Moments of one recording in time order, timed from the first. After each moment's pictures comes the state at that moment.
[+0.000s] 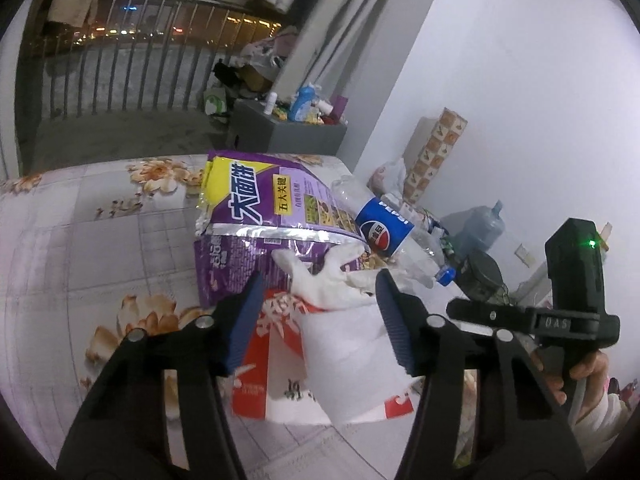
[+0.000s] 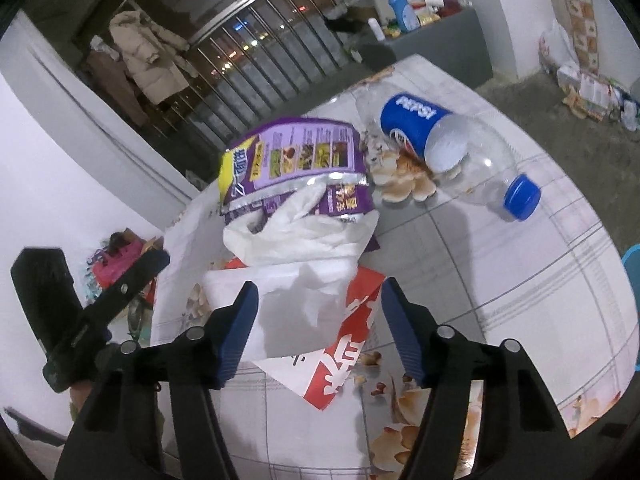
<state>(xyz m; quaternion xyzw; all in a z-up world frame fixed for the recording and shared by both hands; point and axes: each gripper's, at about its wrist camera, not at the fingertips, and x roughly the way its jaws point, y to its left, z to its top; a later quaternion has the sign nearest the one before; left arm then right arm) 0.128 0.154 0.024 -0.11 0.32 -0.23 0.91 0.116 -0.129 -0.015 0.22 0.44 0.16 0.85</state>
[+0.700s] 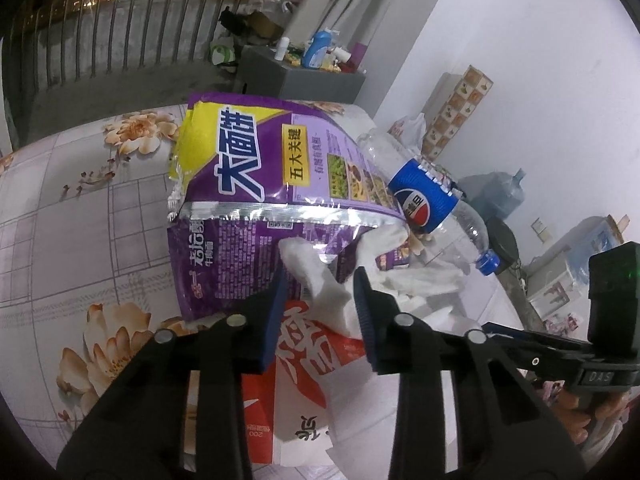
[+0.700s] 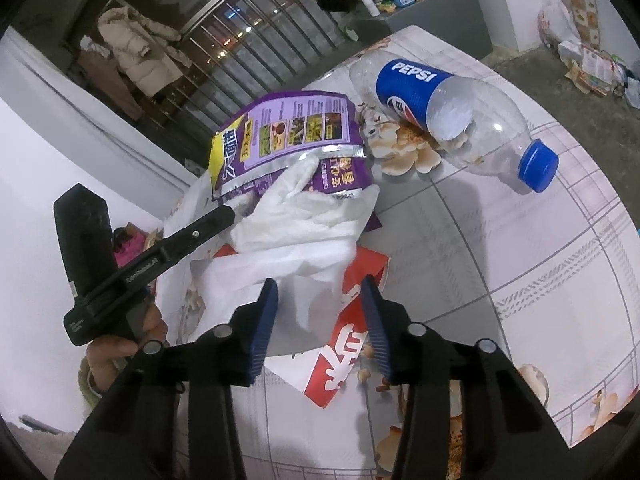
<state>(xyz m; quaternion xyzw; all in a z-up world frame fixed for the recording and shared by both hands) 0.195 0.126 -0.017 -0.10 0.42 -0.21 0.88 0.124 -0.128 -0.031 0.24 0.47 0.17 0.83</state>
